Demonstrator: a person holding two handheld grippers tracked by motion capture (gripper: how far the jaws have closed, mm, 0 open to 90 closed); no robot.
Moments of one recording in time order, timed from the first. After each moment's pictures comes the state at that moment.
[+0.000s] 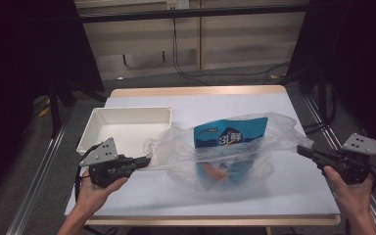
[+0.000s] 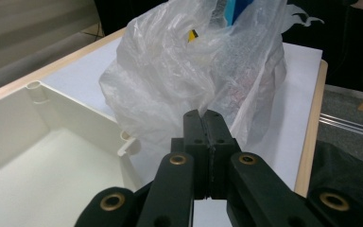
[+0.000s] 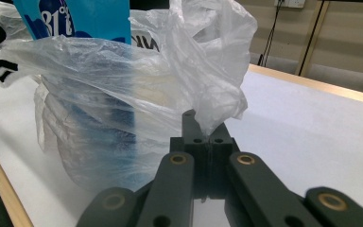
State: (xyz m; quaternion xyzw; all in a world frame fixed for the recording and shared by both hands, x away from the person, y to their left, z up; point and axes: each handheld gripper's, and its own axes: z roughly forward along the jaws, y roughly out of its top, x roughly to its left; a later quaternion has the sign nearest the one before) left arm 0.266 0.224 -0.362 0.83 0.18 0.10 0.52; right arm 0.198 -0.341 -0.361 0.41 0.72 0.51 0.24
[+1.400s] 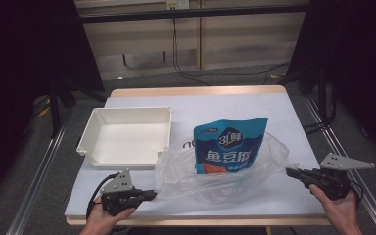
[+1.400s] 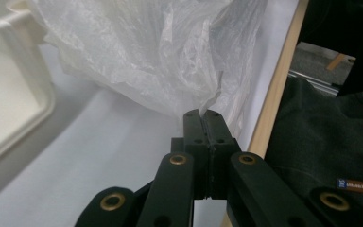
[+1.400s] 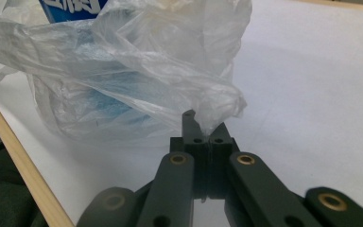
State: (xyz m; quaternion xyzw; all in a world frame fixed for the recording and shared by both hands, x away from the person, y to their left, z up) left arm 0.231 0.216 -0.439 0.87 0.18 0.02 0.45; right arm 0.192 -0.333 -0.425 0.43 0.75 0.46 0.17
